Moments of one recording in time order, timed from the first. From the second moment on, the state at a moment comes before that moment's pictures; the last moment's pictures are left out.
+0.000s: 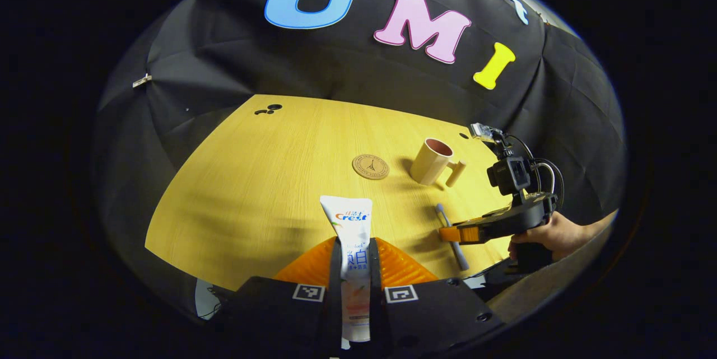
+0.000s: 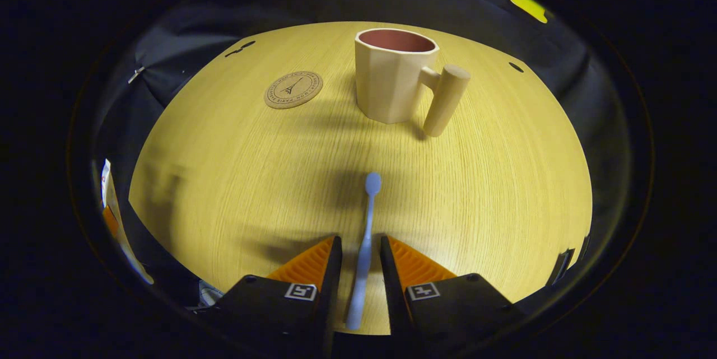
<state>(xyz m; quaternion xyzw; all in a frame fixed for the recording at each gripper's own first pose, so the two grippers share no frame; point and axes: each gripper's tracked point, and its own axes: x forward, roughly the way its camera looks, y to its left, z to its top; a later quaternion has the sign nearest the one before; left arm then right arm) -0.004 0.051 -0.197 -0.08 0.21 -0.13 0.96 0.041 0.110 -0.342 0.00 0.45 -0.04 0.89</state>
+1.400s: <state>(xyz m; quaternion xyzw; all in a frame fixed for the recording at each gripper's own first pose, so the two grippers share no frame) 0.027 -0.039 -0.114 -0.09 0.13 -0.17 0.97 0.034 0.099 -0.155 0.17 0.22 0.12 0.95</state>
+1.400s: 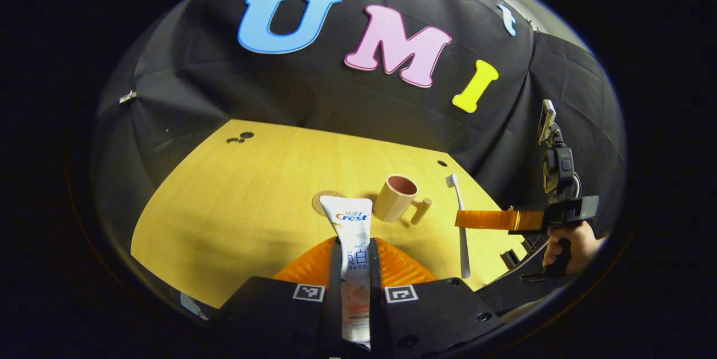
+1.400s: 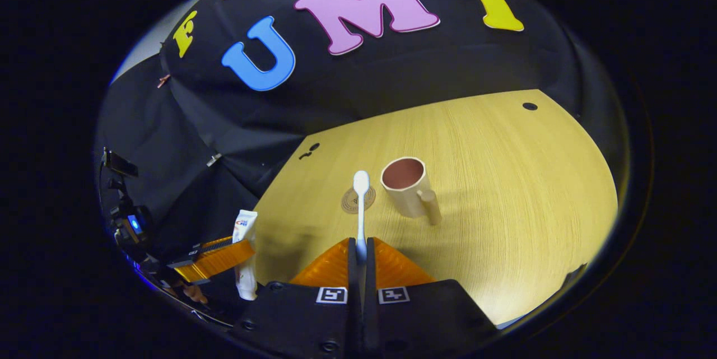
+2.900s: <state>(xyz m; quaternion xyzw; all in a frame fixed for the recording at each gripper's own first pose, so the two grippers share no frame) 0.237 -0.187 0.003 -0.15 -0.13 -0.21 0.96 0.129 0.010 -0.159 0.26 0.12 0.17 0.94</state>
